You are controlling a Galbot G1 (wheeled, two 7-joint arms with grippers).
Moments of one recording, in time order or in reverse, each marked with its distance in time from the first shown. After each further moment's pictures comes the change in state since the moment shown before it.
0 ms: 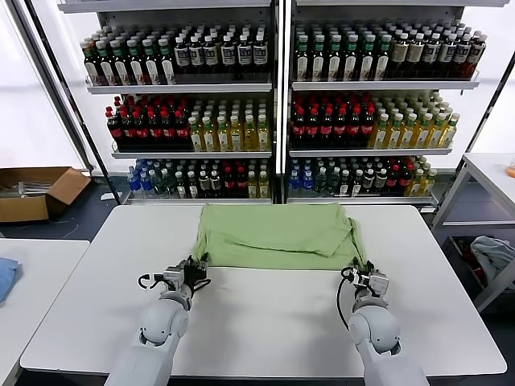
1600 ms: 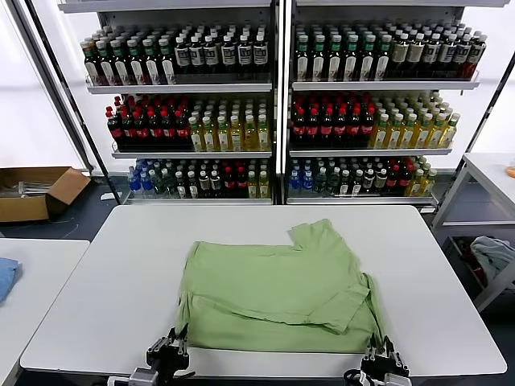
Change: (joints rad) left arm 0.727 0.088 -0.035 -0.675 0.082 -0.056 -0.148; right arm -0.680 0.053 -0.003 0.639 -0.170 -0.003 0.127
